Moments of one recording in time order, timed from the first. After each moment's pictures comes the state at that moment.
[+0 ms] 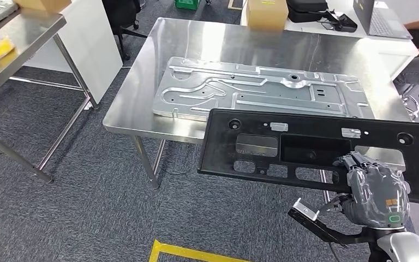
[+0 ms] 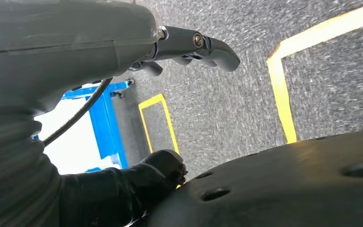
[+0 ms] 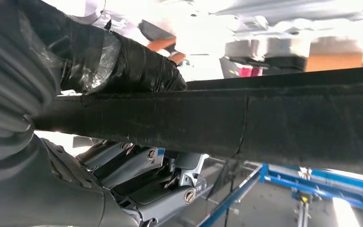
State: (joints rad) left arm -0.01 -0.23 0.89 -0.17 -1.33 -0.07 0.17; right arm 0.17 -0.58 0.29 -2.13 1.26 -0.17 0.13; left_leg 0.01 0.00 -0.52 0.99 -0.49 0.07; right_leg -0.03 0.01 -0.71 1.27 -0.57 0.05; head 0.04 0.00
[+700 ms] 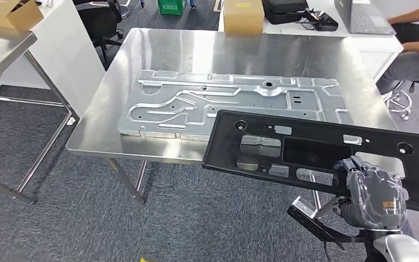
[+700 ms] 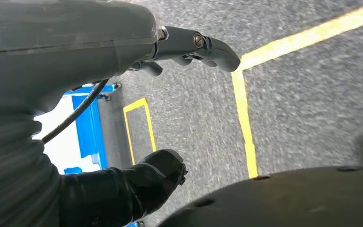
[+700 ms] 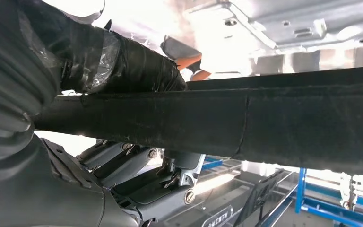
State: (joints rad) left arm 0.00 -0.21 0.92 -0.17 -1.31 0.02 0.10; right arm 0.17 -0.53 0.30 -2.12 1.28 -0.13 0.18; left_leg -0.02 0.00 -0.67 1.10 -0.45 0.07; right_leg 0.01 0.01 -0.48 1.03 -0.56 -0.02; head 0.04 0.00
